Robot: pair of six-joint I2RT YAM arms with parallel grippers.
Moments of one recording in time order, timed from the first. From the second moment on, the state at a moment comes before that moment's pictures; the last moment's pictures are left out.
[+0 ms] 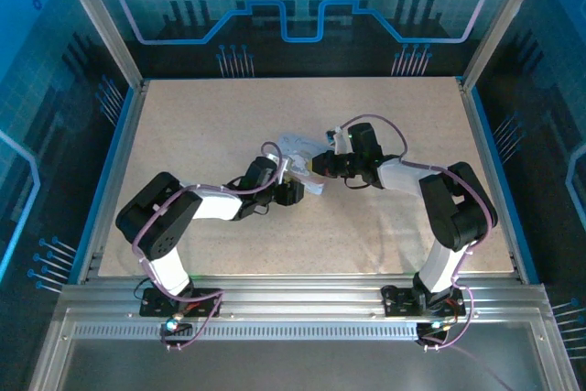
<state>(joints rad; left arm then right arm) -0.58 1.76 0.70 0.36 0.16 -0.42 0.40 1.76 0.93 0.12 -0.65 0.56</state>
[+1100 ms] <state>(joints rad) -0.59 1.79 0.70 0.40 0.15 -0.42 0.41 1.76 0.93 0.12 -0.65 0.56</state>
